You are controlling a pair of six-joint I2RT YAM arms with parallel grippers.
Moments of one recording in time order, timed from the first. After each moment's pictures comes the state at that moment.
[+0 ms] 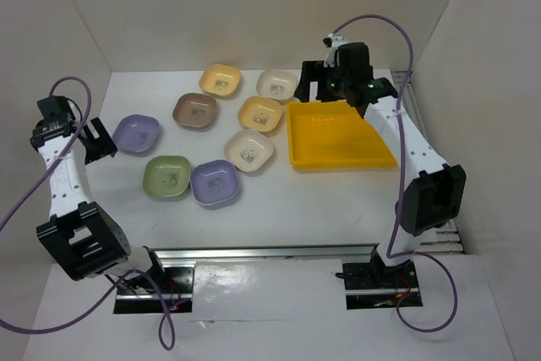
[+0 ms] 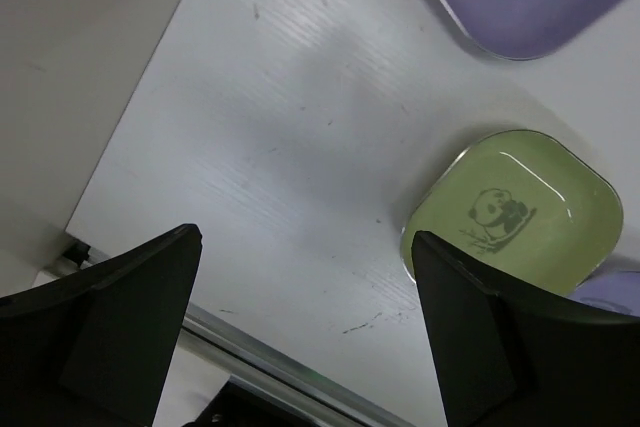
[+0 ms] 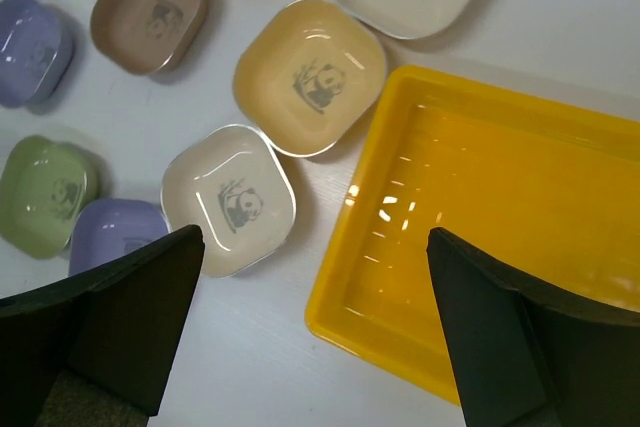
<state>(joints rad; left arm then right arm) 0.51 1.39 1.32 -0.93 -0.07 -0.09 0.28 1.63 1.64 -0.55 -0.19 0.22</state>
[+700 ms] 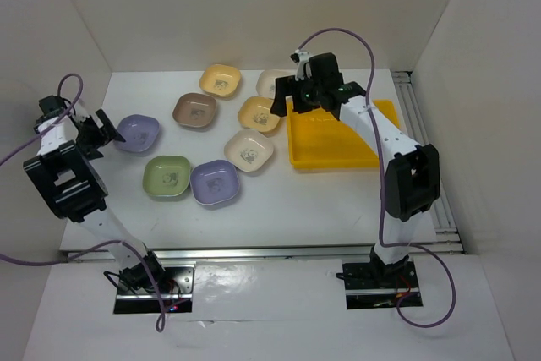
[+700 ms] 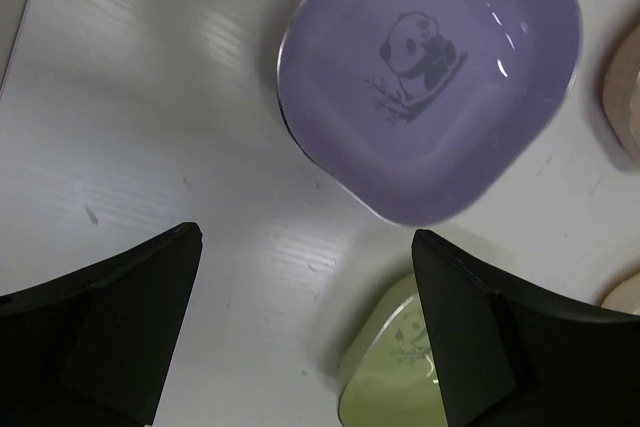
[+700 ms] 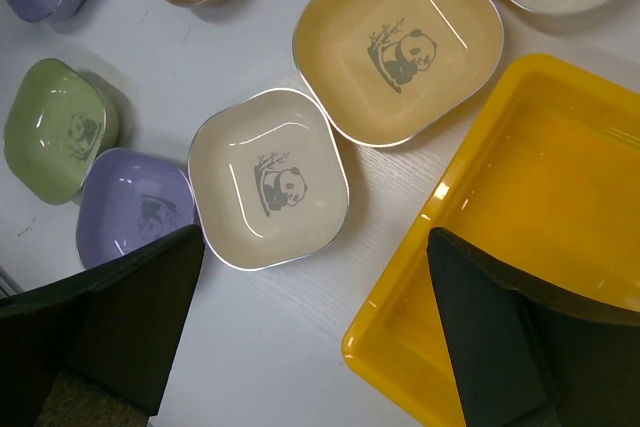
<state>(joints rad) 0.63 1.86 1.48 -0.70 0.33 -0.09 0.39 1.80 1.63 -0.46 -0.33 0.17</state>
